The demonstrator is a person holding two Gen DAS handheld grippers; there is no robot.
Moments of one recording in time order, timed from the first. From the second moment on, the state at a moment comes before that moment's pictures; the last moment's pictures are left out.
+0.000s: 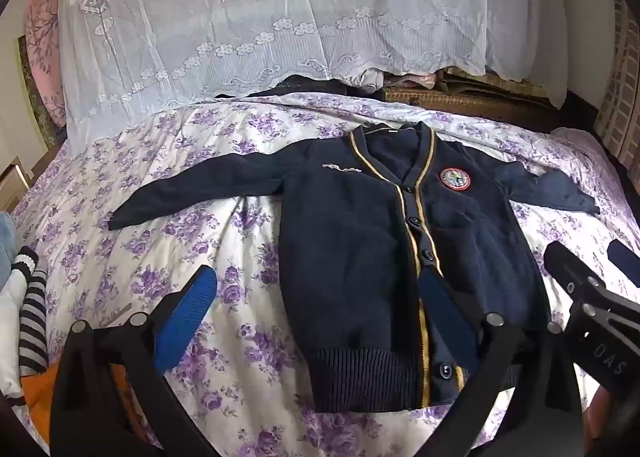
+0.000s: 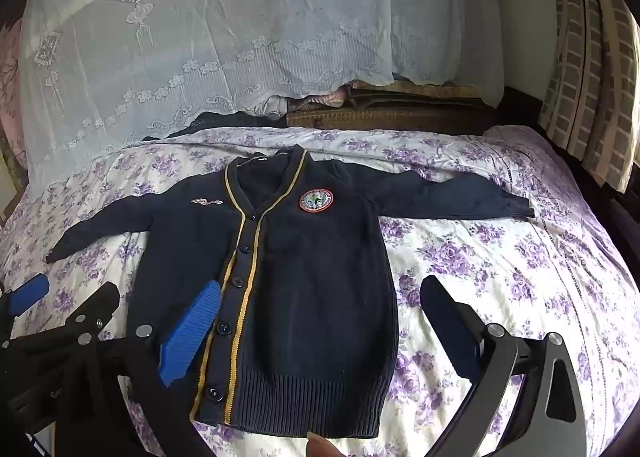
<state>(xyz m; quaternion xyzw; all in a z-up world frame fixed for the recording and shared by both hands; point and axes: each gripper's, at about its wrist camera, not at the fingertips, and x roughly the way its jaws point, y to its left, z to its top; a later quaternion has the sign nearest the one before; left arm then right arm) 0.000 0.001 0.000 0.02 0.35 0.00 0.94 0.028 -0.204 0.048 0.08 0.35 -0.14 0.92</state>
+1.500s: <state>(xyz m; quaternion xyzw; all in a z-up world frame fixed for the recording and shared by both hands) 0.001 0.008 -0.008 0.03 0.36 0.01 0.93 0.026 -0.204 0.046 0.09 0.35 -0.13 0.92</state>
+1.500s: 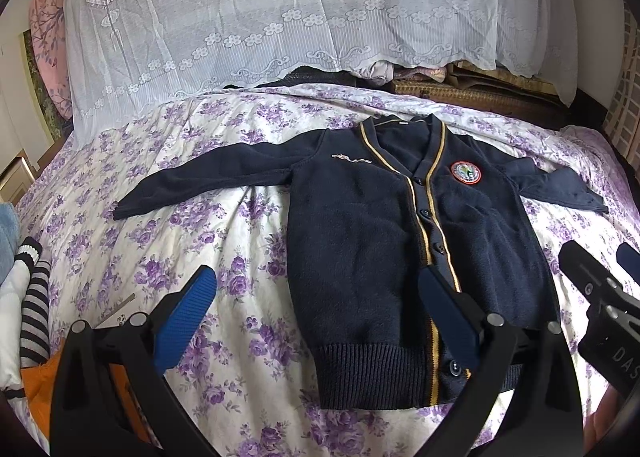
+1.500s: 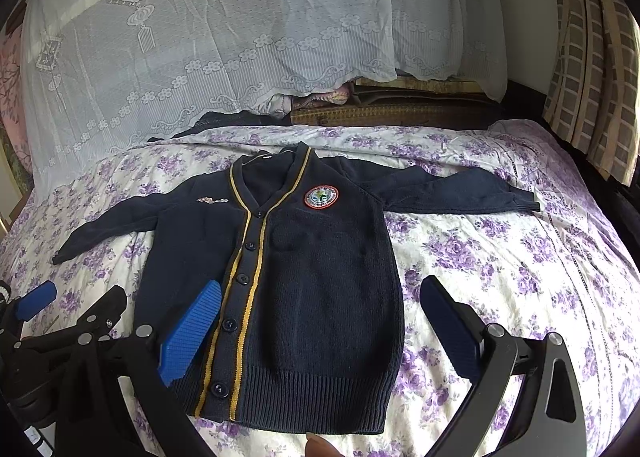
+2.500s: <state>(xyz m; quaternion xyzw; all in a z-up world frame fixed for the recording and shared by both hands) 0.001 0.008 -0.008 0.03 0.36 0.01 0.93 0.025 -0.206 0.047 0.09 0.35 -0.13 0.92</state>
